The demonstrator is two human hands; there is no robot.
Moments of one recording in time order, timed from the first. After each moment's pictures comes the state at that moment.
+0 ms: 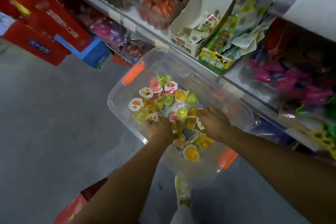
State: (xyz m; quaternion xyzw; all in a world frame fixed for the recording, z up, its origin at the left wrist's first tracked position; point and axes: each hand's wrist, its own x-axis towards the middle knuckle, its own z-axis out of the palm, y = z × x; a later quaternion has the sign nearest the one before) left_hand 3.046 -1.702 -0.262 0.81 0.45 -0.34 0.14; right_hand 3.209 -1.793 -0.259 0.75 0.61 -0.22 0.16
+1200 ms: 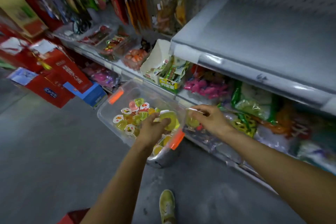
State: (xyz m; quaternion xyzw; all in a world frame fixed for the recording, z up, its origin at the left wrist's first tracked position) left_hand 3.076 -1.877 -0.048 0.58 0.52 0.13 0.62; right_hand 3.240 -1.975 -0.073 0.75 0.34 -0.33 -0.47
